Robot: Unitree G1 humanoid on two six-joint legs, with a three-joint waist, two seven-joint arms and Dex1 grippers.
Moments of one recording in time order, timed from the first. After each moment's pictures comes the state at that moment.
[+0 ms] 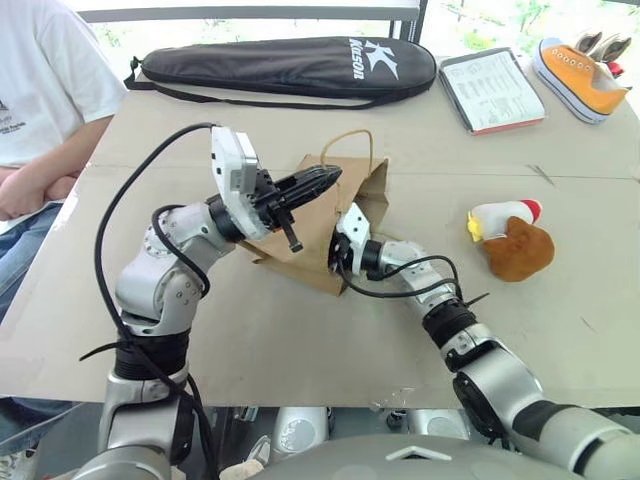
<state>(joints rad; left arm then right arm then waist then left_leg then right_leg) -0.38 0.52 0.09 -0.32 -0.67 0.43 -0.84 -0.67 0.11 0.31 0.78 0.13 -0.23 0.84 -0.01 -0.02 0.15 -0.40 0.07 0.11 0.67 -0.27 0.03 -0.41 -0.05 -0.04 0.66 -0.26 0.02</state>
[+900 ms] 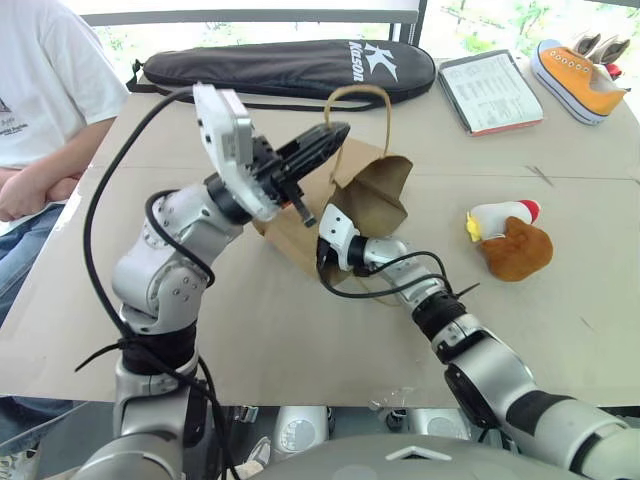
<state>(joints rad) -0.41 0.49 0.11 -0.43 -0.72 0.48 -0.68 -0.66 0.07 0.35 0.69 -0.05 -0.19 0.73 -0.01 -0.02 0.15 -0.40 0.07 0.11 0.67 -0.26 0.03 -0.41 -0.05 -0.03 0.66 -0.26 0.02</state>
